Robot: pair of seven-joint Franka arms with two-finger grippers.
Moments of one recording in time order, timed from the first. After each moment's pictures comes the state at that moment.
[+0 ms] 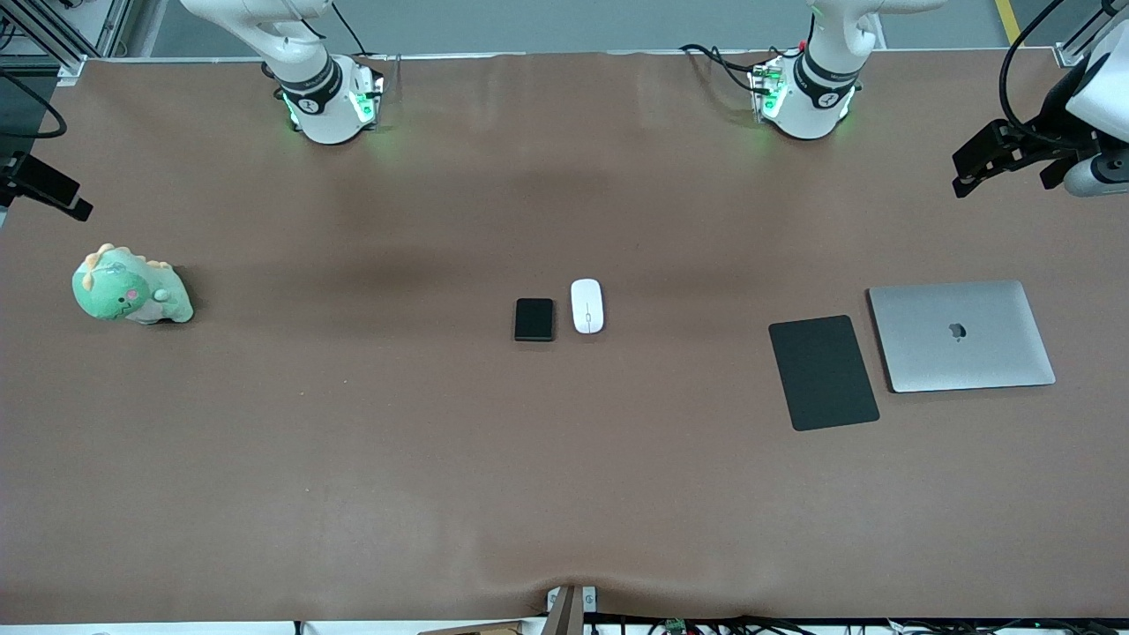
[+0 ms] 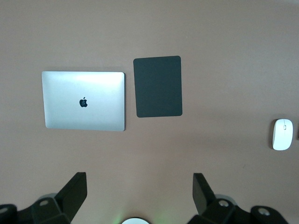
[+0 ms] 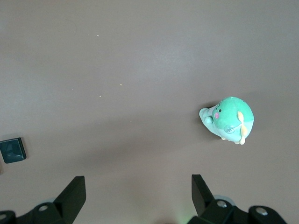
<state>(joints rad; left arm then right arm) -0.04 -0.05 -0.10 -1.49 0.04 1.43 -0.19 -0.01 -0.04 -0.08 -1.51 0.00 1.45 0.12</state>
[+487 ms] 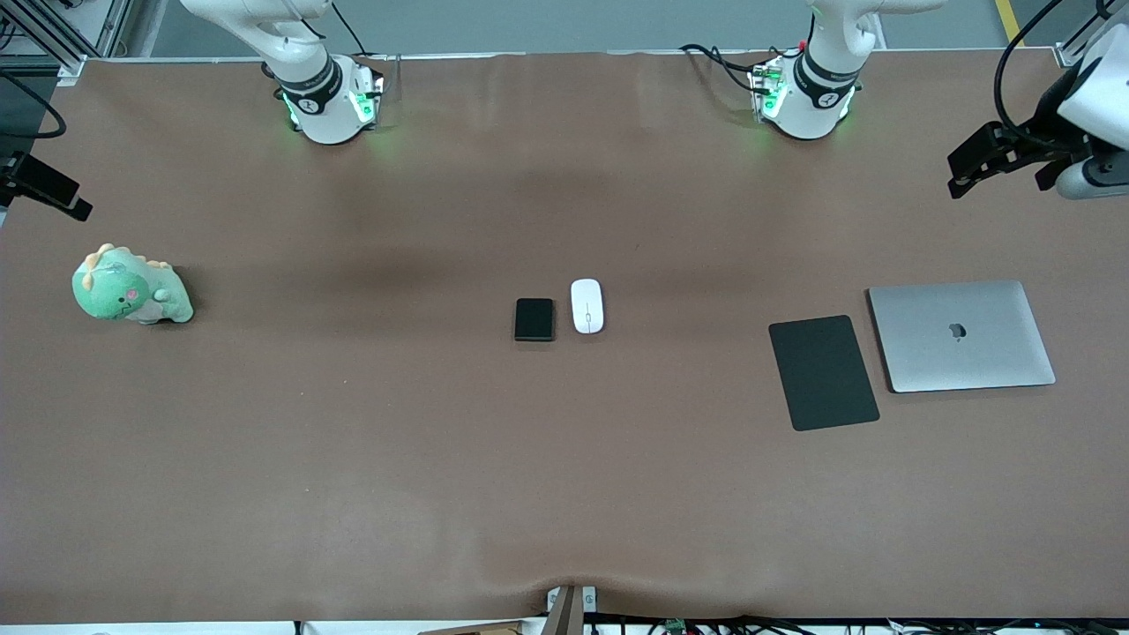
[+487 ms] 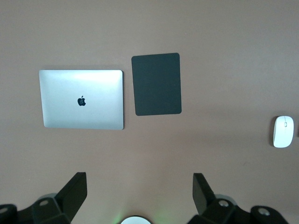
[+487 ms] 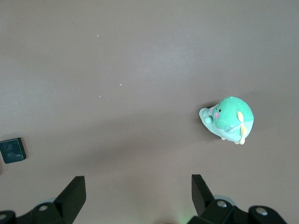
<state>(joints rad) -0.06 -0.04 -0.10 -1.50 0.04 1.43 -0.19 -0.01 -0.04 -0.08 -1.51 0.00 1.45 0.12</state>
